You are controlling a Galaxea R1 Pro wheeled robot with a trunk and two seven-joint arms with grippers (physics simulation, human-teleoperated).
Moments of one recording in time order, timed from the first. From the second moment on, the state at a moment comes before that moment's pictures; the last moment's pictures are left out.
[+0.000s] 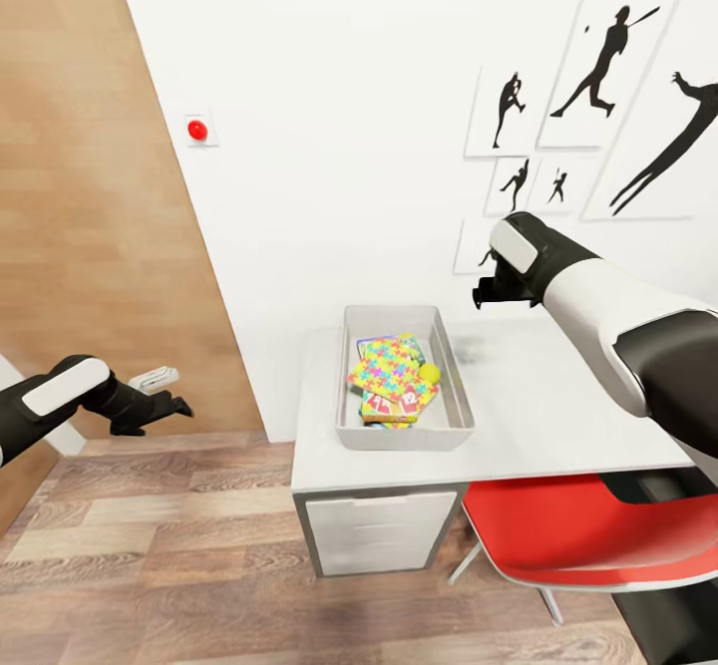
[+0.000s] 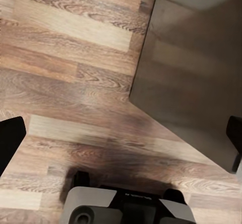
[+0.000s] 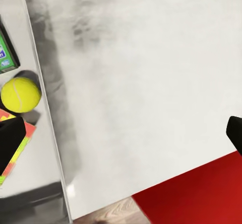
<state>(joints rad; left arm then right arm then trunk) -1.20 0.66 -1.10 -0.70 1.76 0.87 0.33 -1.68 -0.04 0.51 -0.18 -0.81 1.04 -0.59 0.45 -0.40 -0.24</state>
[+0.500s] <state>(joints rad) -1.20 0.67 -1.08 -0.70 1.76 0.87 0.33 -1.68 -0.04 0.51 -0.18 -0.81 1.04 -0.54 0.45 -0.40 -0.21</state>
